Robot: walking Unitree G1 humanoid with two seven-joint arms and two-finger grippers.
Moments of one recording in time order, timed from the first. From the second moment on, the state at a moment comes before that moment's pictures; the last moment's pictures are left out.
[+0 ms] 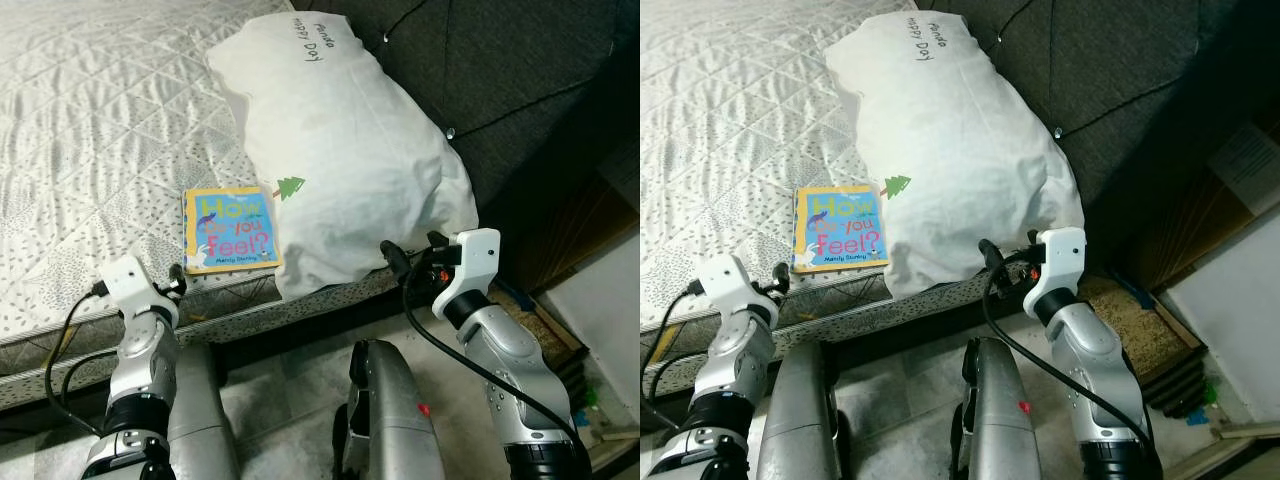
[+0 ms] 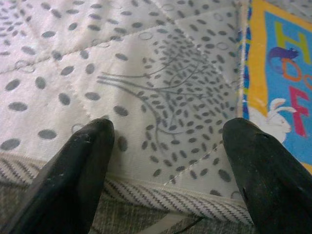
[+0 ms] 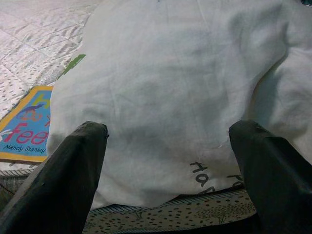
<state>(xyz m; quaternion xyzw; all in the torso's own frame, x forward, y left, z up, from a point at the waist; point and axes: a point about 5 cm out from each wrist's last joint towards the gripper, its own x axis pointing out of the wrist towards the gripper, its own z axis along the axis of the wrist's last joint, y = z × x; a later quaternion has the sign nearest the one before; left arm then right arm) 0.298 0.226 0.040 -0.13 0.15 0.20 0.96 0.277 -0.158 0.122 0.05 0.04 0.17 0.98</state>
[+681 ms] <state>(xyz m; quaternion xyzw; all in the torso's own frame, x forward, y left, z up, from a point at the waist) 0.308 0.238 0.038 -0.14 0.20 0.22 0.94 0.277 -0.157 0.122 0.05 0.04 0.17 0.98</state>
